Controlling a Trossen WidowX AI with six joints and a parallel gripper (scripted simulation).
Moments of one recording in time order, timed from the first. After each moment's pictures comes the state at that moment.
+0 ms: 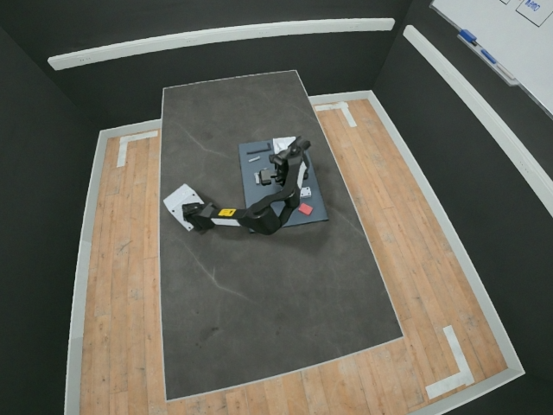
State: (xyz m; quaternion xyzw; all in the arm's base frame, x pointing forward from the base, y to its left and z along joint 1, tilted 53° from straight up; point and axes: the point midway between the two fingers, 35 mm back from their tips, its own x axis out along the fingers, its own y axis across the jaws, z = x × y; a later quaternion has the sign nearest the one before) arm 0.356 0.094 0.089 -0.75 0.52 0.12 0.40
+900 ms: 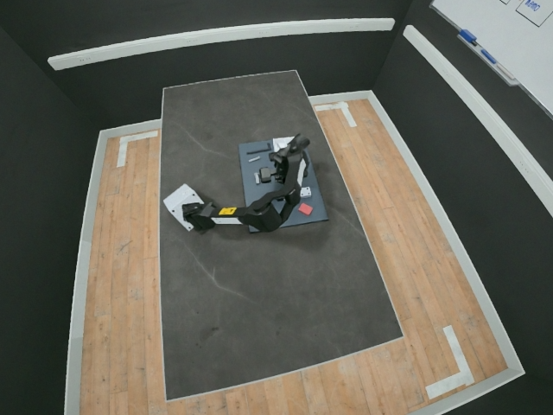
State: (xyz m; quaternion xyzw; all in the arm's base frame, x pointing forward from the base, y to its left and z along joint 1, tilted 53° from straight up) arm 0.360 0.101 0.083 -0.75 0.52 0.12 0.40
